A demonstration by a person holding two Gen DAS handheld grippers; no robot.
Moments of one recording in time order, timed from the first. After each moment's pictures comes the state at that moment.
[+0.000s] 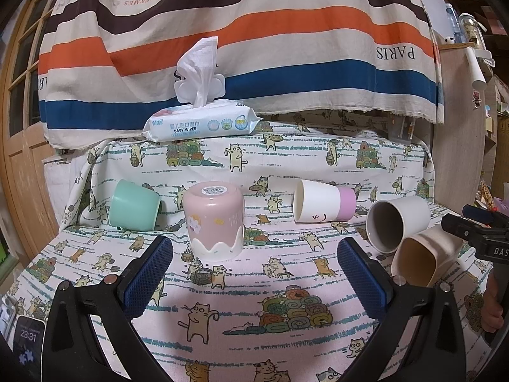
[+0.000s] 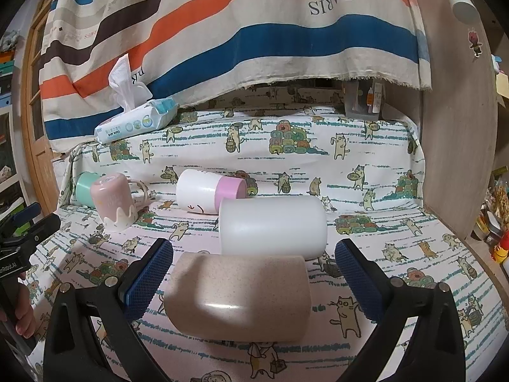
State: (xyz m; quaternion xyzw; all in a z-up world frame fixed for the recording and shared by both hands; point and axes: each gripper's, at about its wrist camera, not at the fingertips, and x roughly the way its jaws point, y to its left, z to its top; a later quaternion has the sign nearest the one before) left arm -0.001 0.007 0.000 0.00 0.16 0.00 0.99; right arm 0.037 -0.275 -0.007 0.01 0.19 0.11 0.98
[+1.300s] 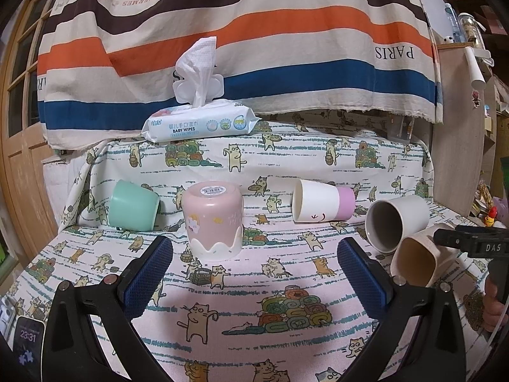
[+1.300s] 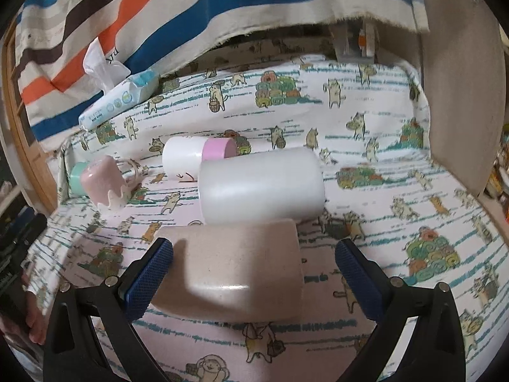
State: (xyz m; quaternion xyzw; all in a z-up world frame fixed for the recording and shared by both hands) left arm 0.001 0.000 -0.003 0.00 0.16 0.00 0.99; right arm 0.066 -0.293 -0.025 0.07 0.31 0.12 0.94
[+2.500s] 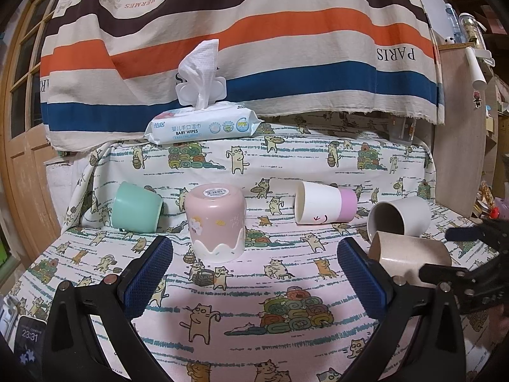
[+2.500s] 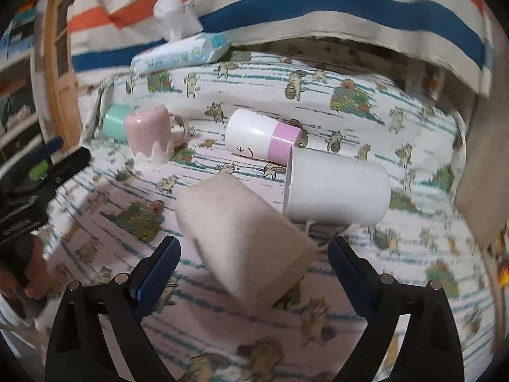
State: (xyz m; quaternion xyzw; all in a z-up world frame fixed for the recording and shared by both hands) left arm 0.001 0.003 -0.001 0.00 0.16 0.00 0.99; right arm 0.043 -0.218 -0.016 -0.08 0.31 0.17 0.93
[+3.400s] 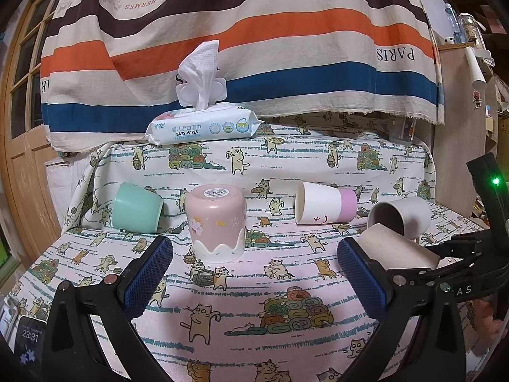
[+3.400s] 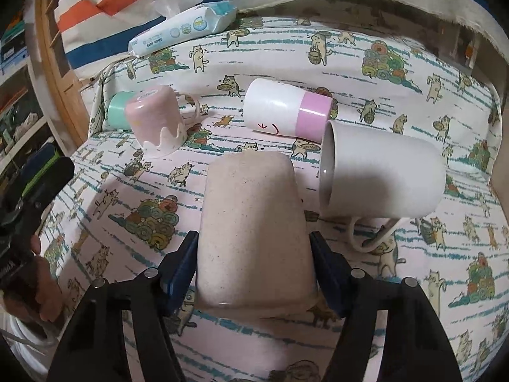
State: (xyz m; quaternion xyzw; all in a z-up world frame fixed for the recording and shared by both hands) left arm 0.001 0.003 -0.001 0.00 0.16 0.00 0.99; right arm 0.077 -0.195 -0.033 -0.03 0.39 0.21 0.90
